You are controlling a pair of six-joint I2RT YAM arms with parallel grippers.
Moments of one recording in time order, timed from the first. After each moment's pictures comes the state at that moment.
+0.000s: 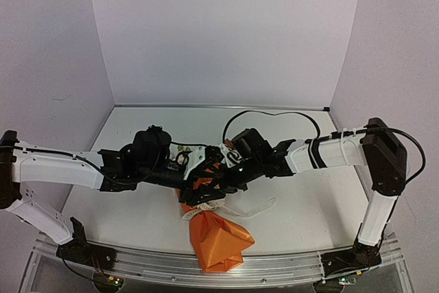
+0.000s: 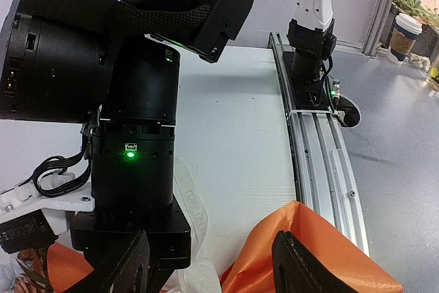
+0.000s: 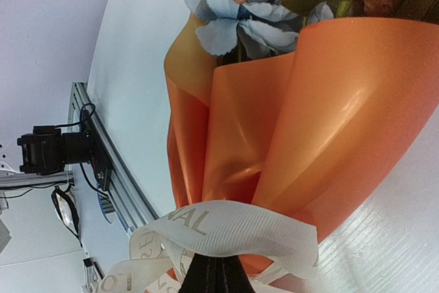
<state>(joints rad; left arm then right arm) -1.07 1.38 0.82 0.17 0.42 0.18 0.93 1.86 1.18 -0.11 -0.47 0.73</state>
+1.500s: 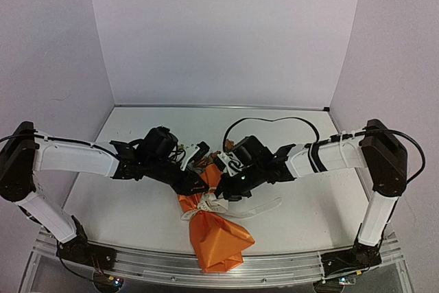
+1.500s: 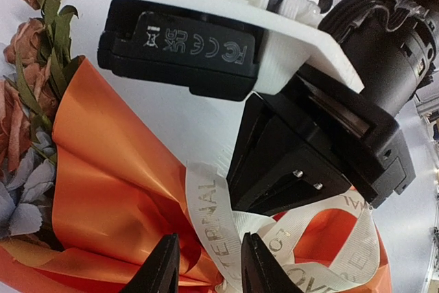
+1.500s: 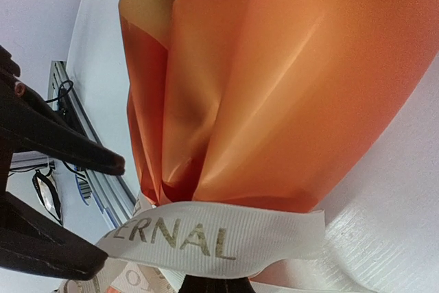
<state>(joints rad) -0.91 1.52 0.87 -0.08 0.38 -0.23 0.95 1.86 1.13 -0.15 -0.46 0.68</state>
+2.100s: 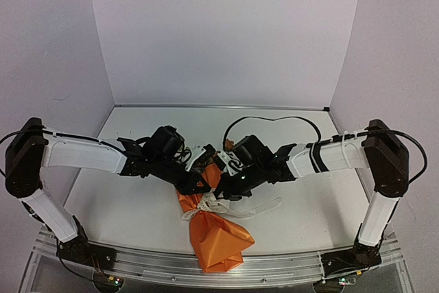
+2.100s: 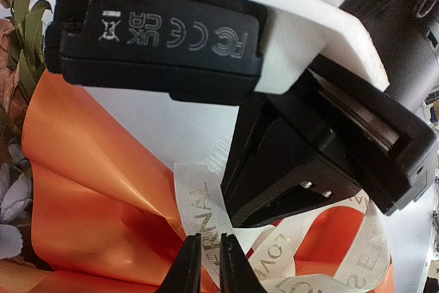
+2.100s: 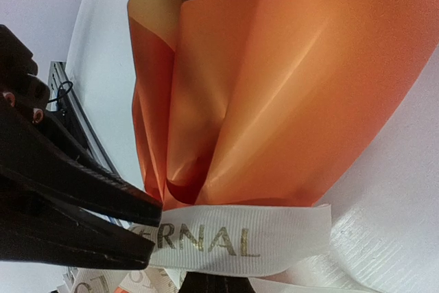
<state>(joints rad) -0.91 1.59 0.94 -0.14 0.44 -0.18 0.96 1.84 1.13 -0.16 -0.44 0.67</state>
